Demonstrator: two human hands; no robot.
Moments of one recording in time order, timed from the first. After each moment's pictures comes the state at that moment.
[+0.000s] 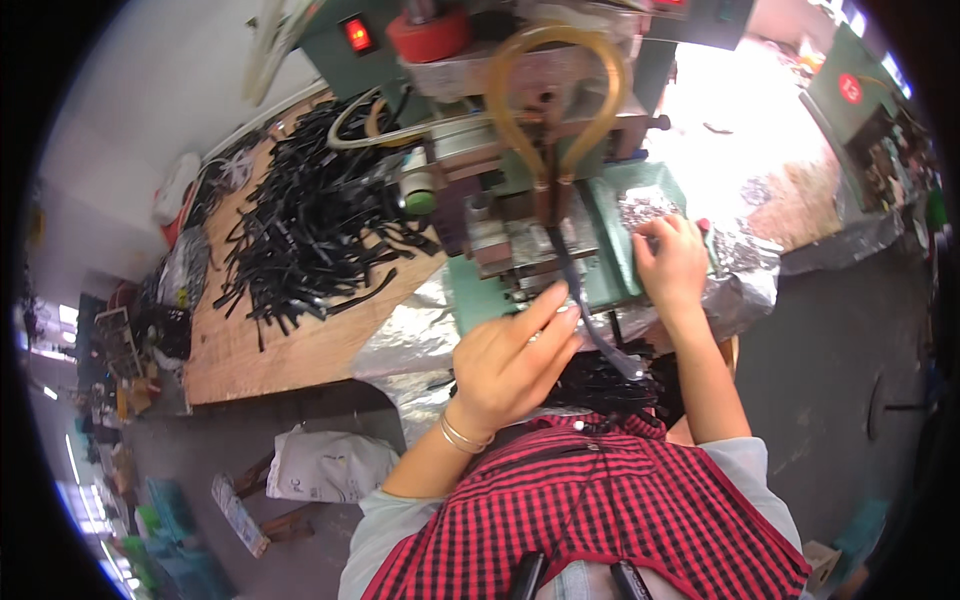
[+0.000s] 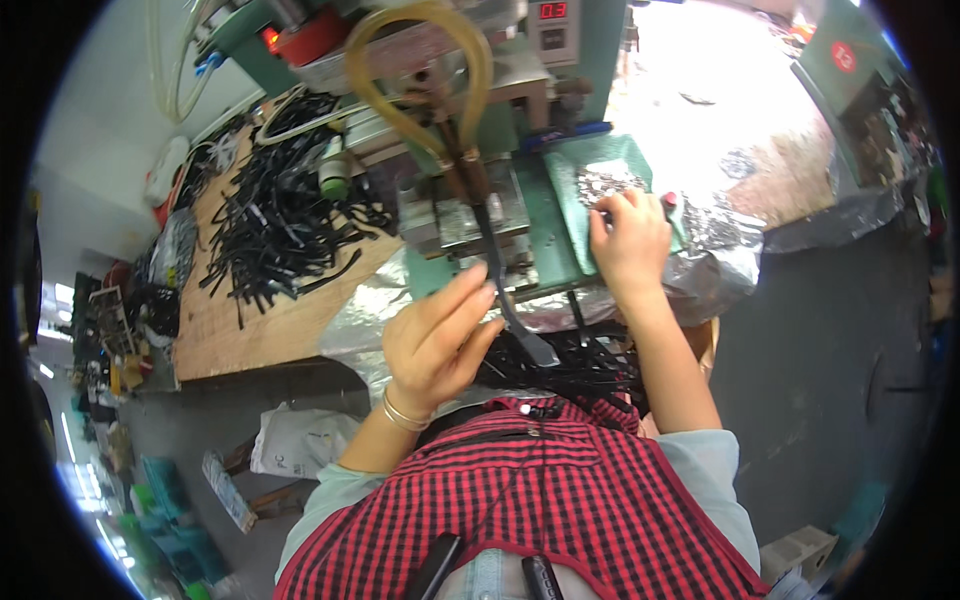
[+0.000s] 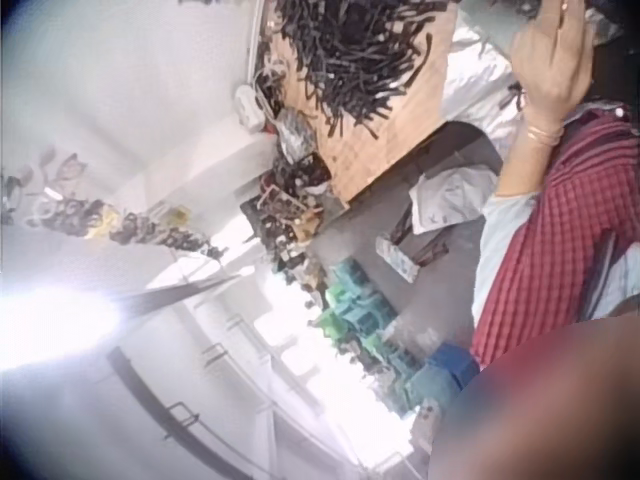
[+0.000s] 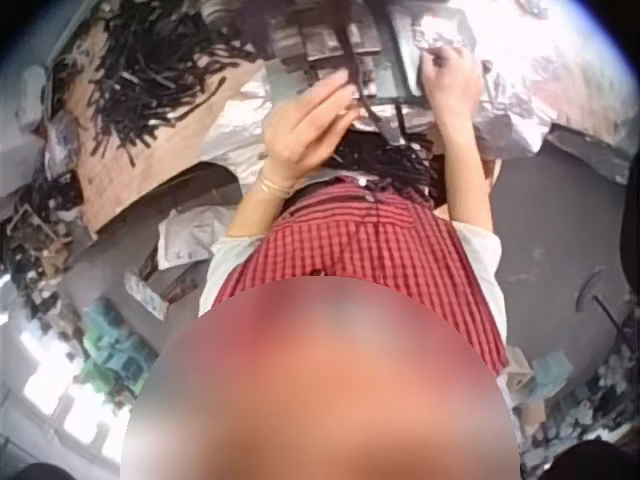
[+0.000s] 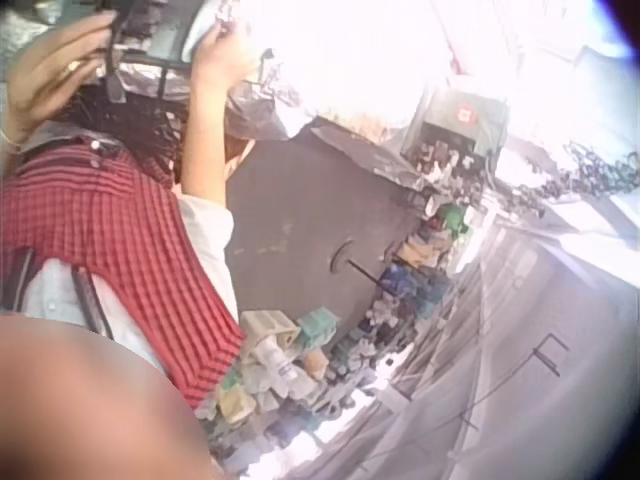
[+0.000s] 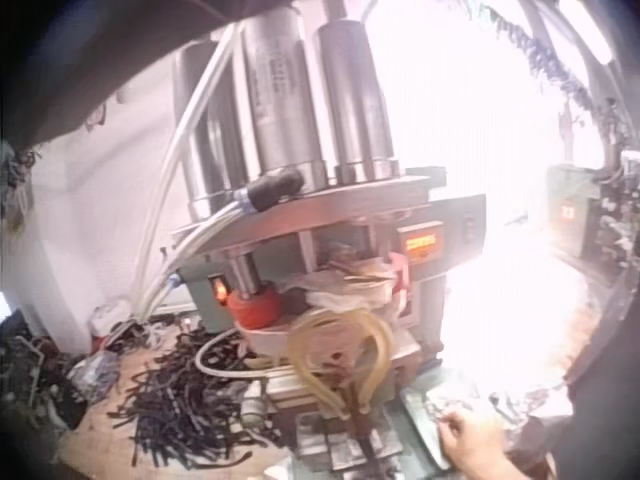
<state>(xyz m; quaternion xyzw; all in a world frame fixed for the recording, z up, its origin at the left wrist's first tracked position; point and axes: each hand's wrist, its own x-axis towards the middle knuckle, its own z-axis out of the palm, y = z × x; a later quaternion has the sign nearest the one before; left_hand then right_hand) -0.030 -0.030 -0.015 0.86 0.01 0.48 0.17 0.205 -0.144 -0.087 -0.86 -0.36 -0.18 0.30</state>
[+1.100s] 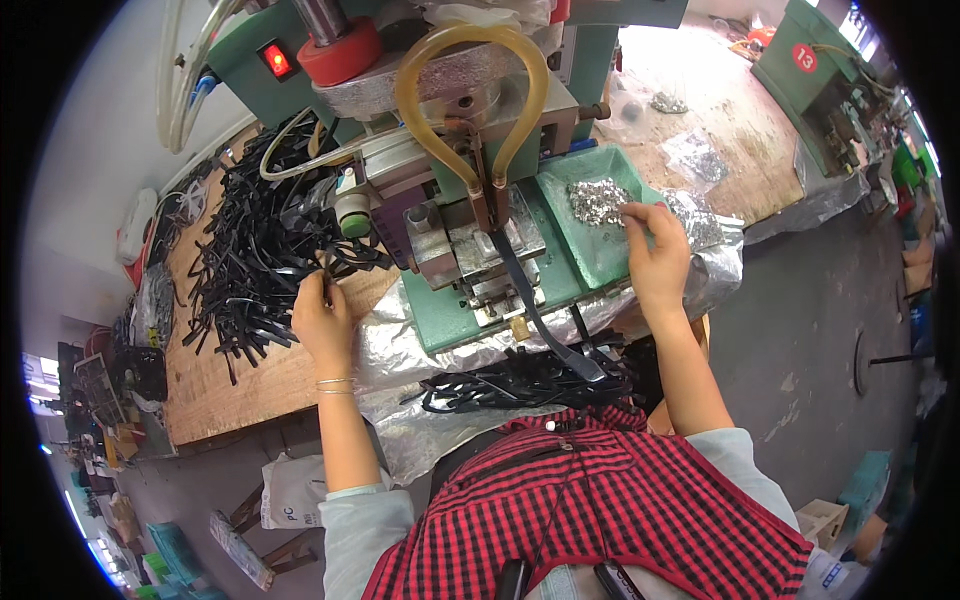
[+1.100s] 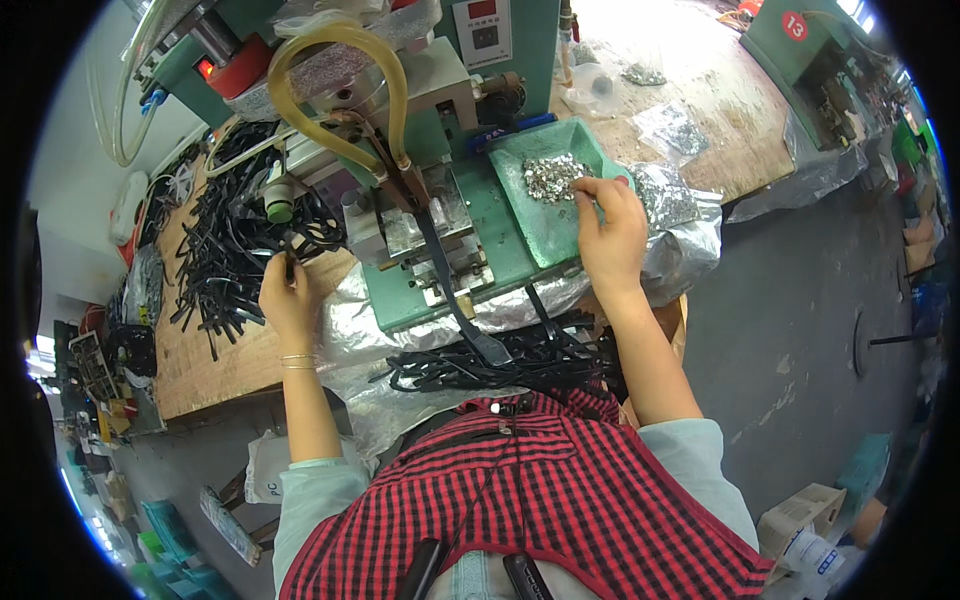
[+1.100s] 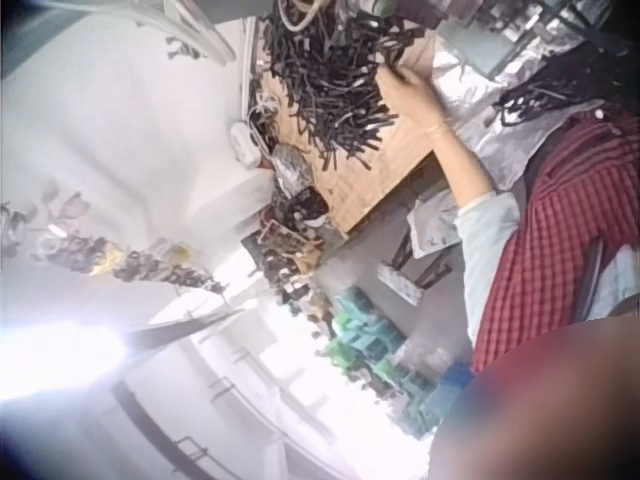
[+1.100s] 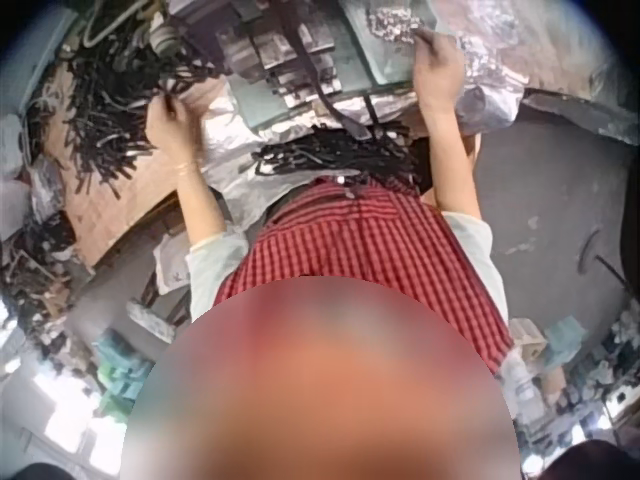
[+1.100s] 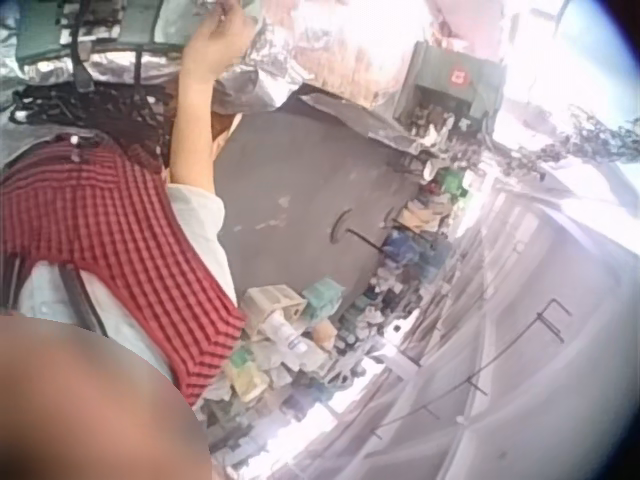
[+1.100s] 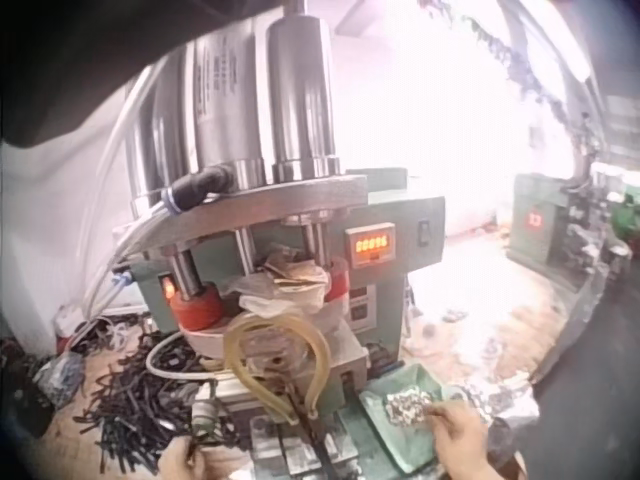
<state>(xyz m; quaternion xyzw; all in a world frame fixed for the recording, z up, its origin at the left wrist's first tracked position) -0.101 0.154 -0.113 0.84 0.38 0.38 0.05 0.213 -0.169 -0.080 -0.80 -0.35 -0.20 0.45</state>
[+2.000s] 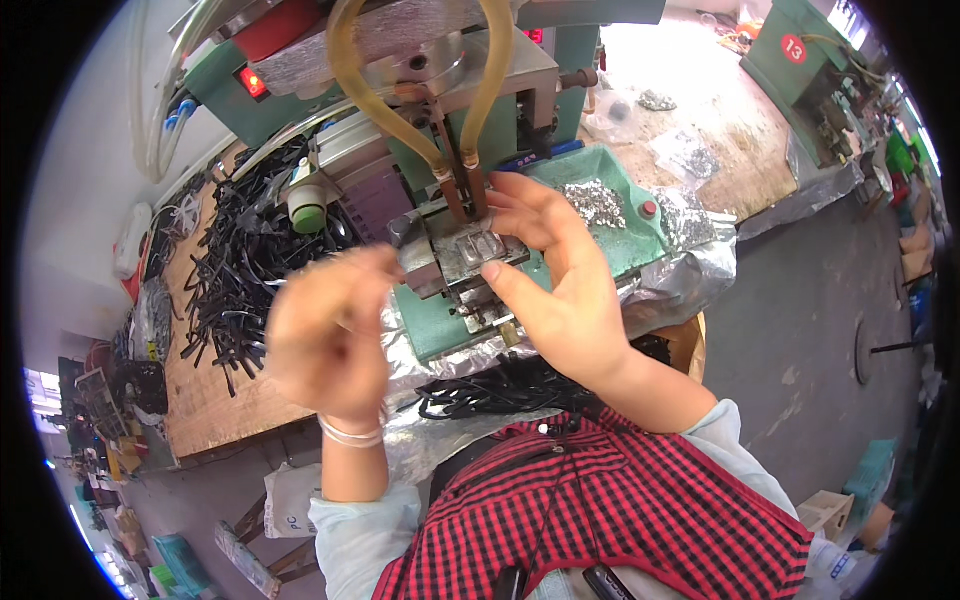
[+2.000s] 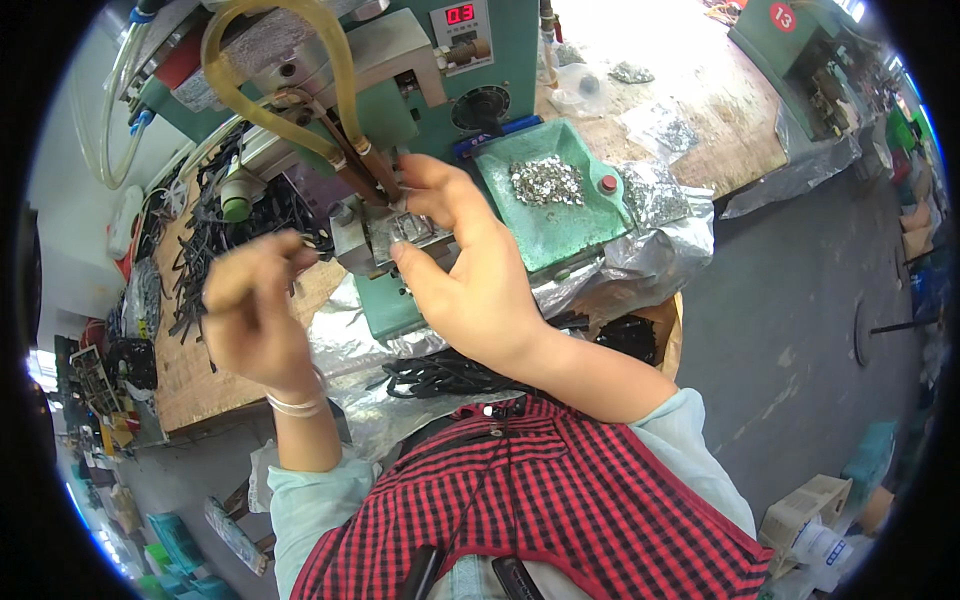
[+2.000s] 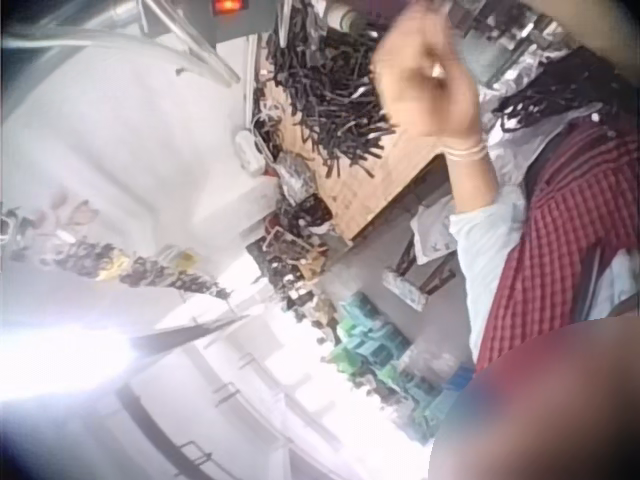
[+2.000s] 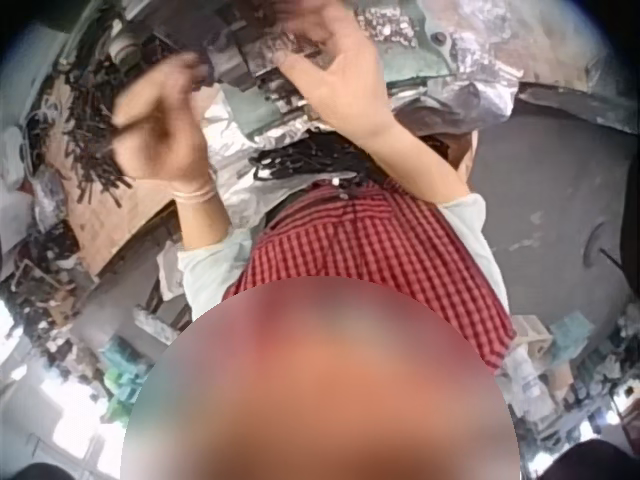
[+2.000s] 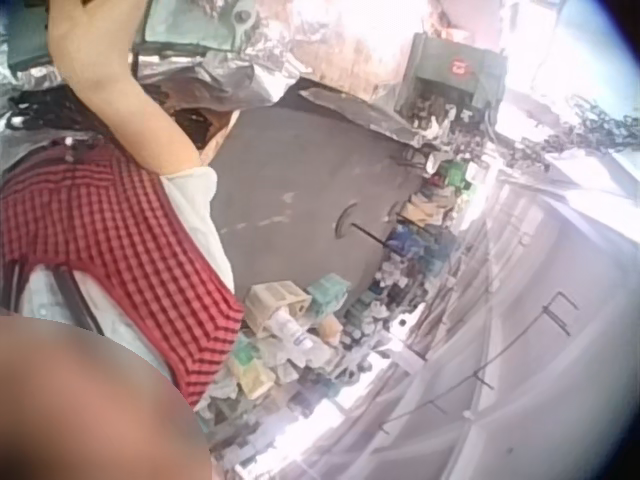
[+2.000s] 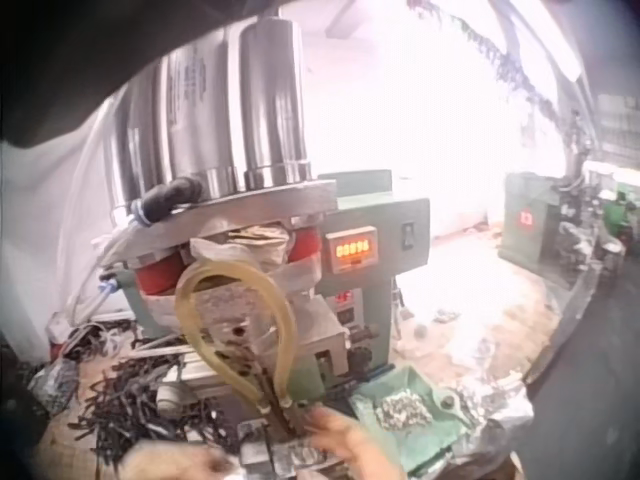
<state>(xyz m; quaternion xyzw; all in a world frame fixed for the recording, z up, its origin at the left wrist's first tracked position) -0.024 0.034 0.045 0.78 0.00 0.56 0.29 0.106 -0.111 0.025 -0.55 -0.37 0.15 0.73</state>
